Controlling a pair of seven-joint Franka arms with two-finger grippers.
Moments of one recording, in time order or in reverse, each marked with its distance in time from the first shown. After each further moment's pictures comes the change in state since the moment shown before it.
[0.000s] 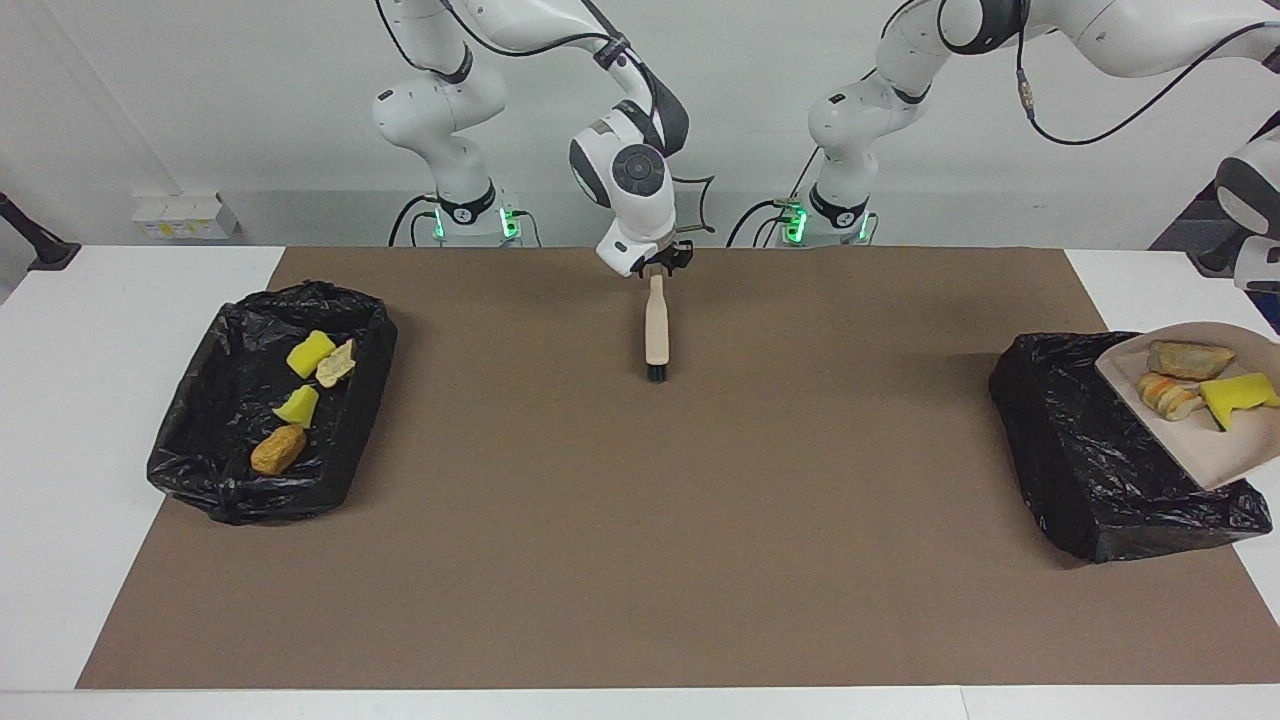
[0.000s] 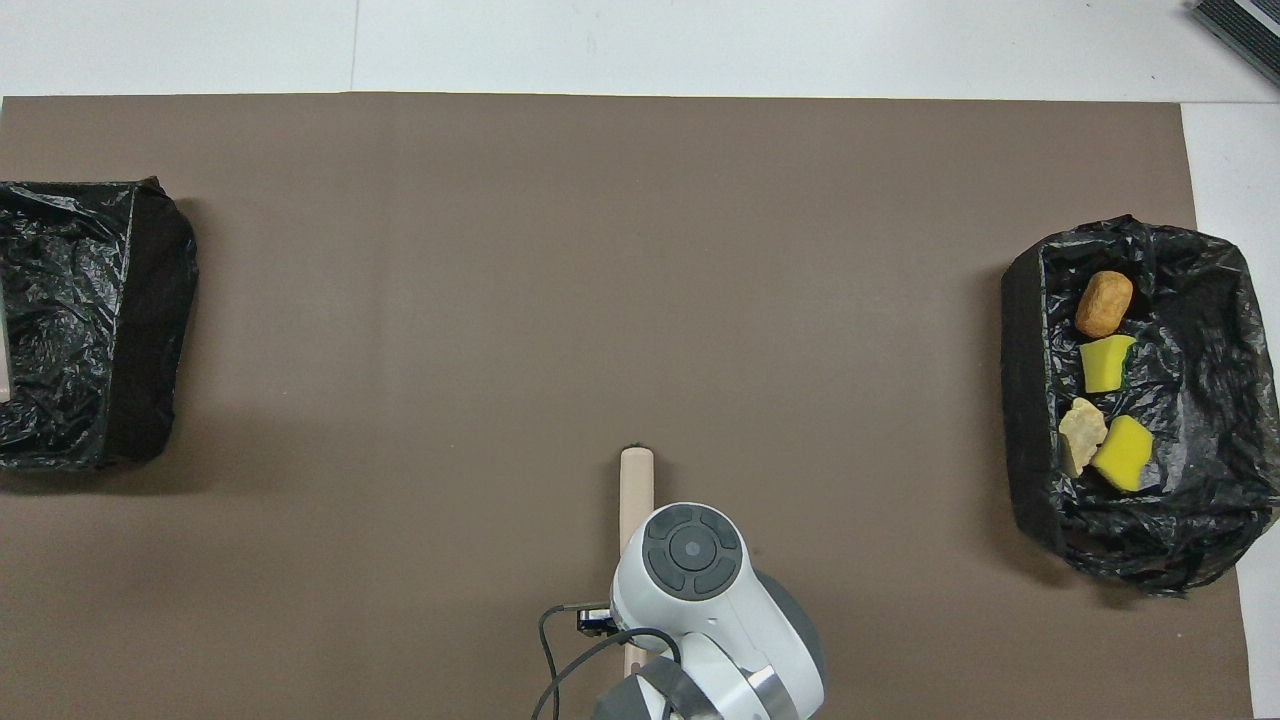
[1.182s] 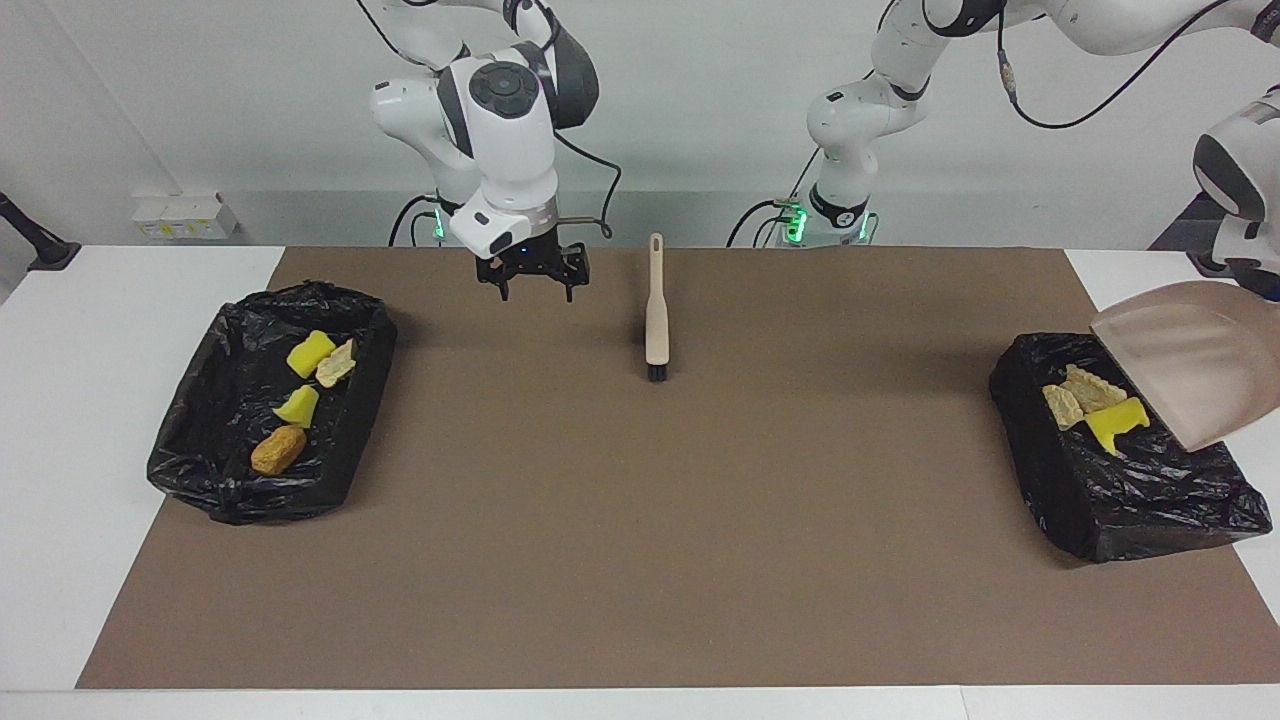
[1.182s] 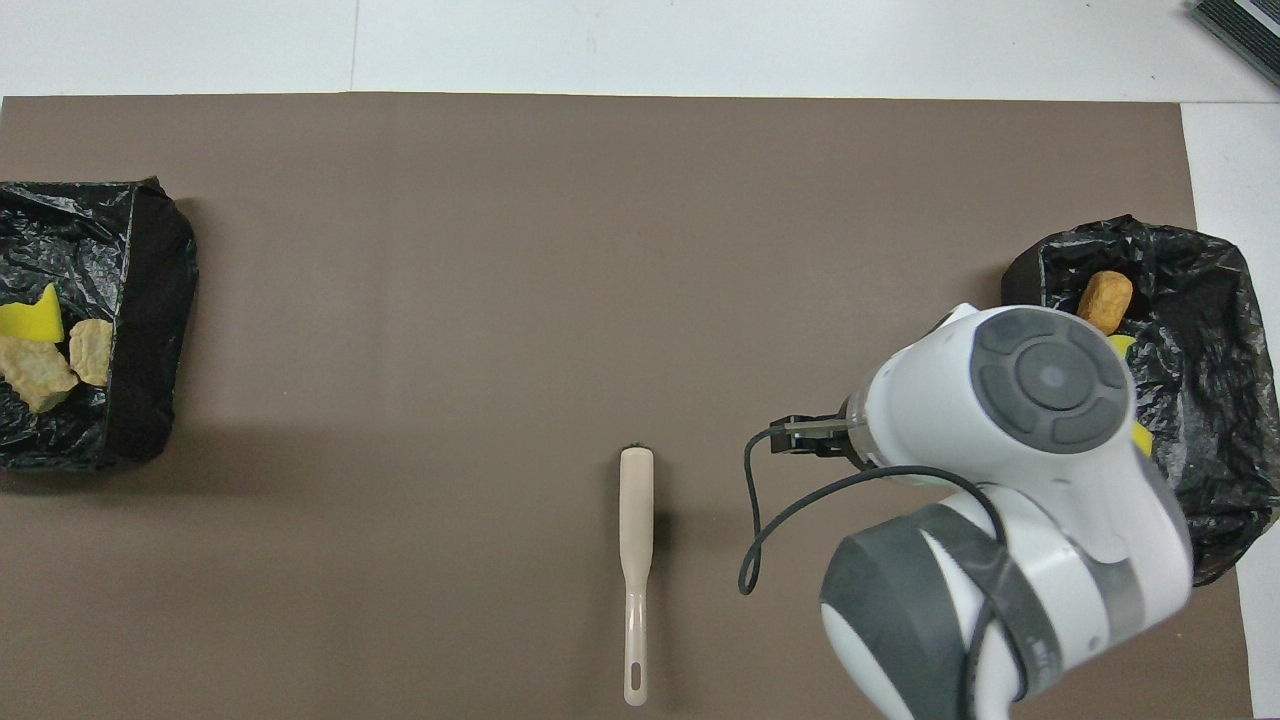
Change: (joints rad) left arm -0.058 -0.081 0.004 -0.044 0.105 -0.104 -0.020; right arm -0.402 -0.156 -0.025 0.279 -0.356 -0.280 -0.180
